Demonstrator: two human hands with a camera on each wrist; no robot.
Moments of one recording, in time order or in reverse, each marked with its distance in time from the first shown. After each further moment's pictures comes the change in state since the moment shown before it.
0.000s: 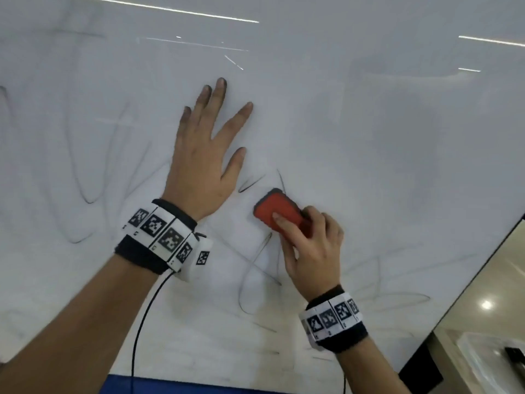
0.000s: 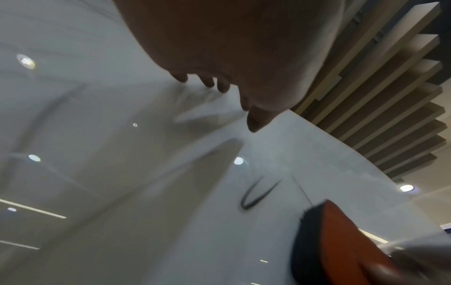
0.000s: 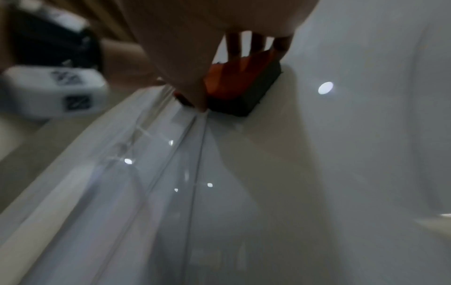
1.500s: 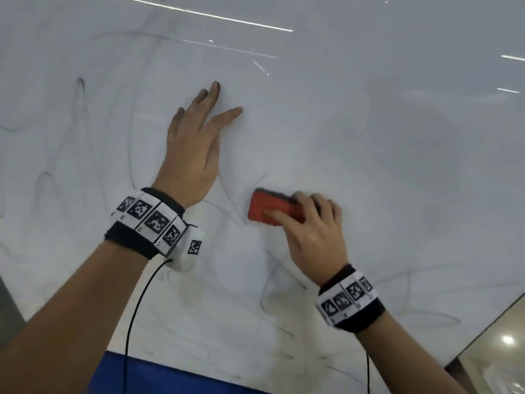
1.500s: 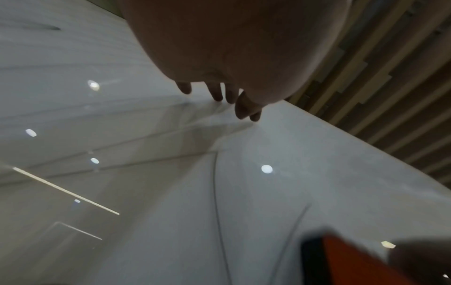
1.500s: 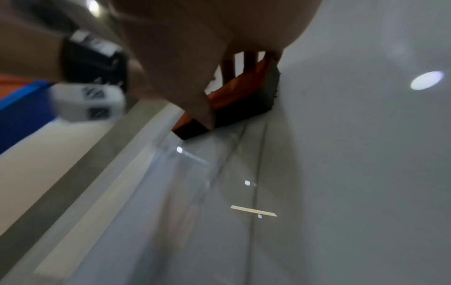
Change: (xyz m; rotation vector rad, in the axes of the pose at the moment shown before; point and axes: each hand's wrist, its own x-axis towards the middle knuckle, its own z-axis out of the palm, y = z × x) left_hand -0.023 -0.069 -0.041 -0.065 0.031 -0.110; right_hand 0.045 -0.034 0.010 -0.060 -0.140 -0.304
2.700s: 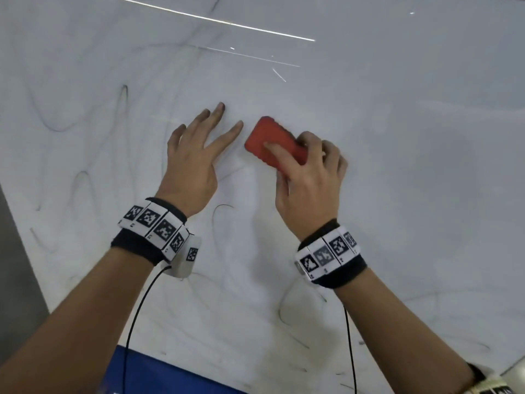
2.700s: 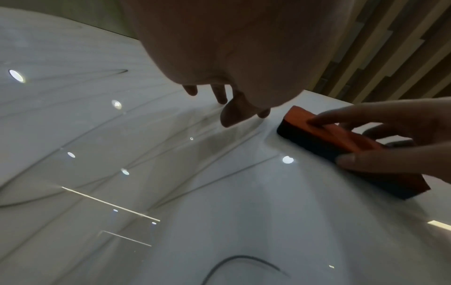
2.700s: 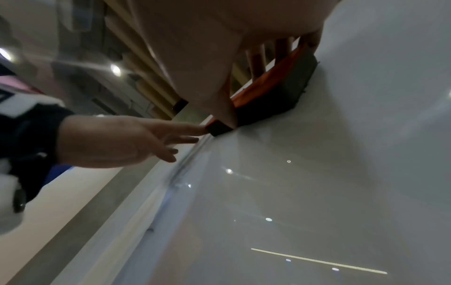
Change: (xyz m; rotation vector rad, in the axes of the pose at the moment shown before) left_hand -0.025 -0.039 -0.019 0.218 -0.027 -0.030; right_hand 0.111 -0.047 0.004 0.036 0.199 0.167
